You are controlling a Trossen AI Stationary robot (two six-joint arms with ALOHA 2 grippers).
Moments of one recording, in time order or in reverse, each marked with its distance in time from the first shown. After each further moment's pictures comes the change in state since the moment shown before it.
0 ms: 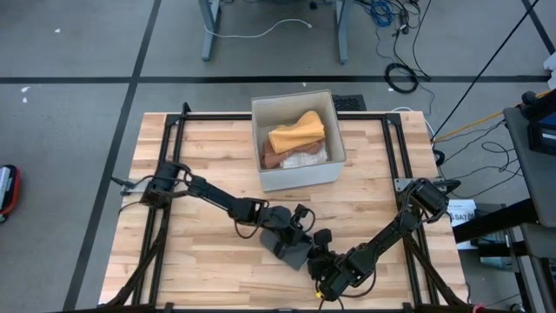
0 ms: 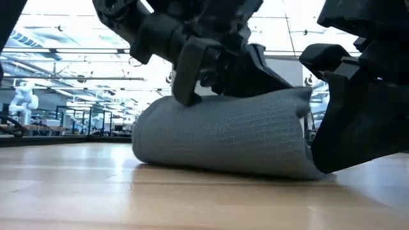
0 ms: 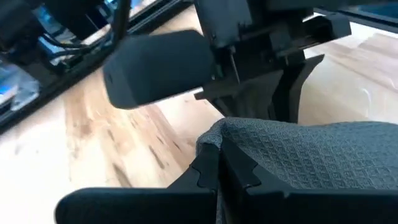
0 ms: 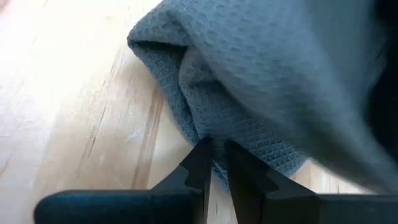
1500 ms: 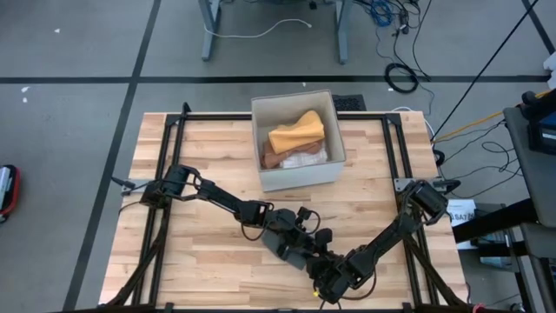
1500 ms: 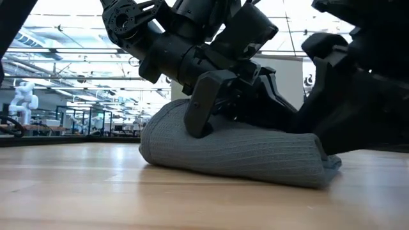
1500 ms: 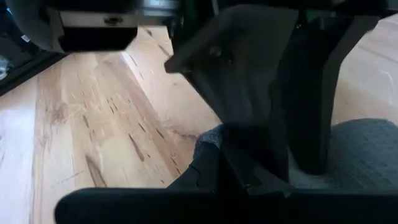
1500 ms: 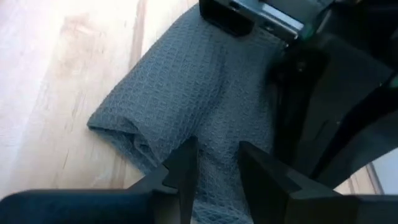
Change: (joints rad) left arm 0.005 0.107 0.054 0.026 0.021 -0.036; right arm 0.016 0.017 0.001 0.057 0.162 0.040
